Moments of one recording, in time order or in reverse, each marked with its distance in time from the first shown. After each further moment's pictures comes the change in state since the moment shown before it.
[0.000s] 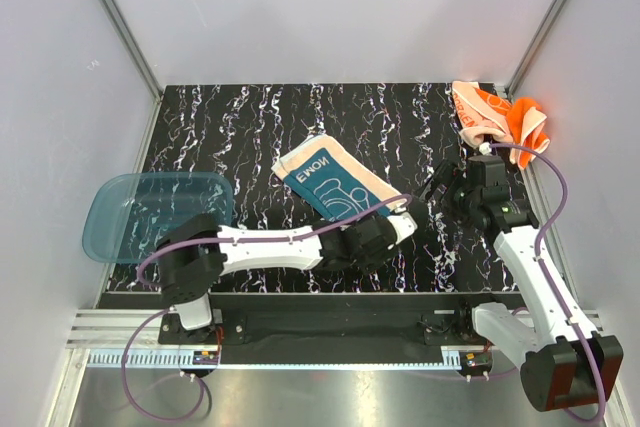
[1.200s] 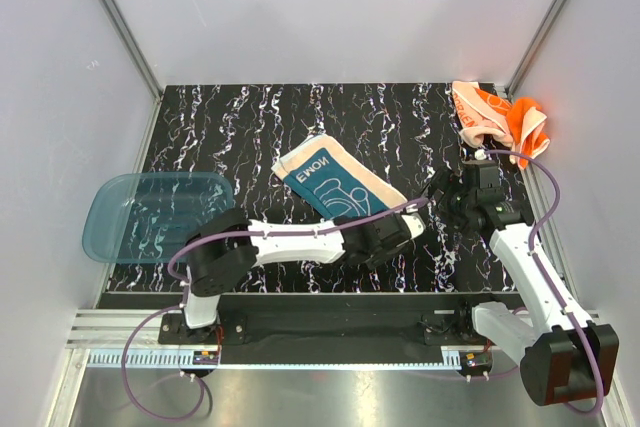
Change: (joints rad) left arm 0.019 0.174 0.140 -0.077 -0.058 0.072; right arm 0.000 0.032 -0.058 0.020 -0.010 0.019
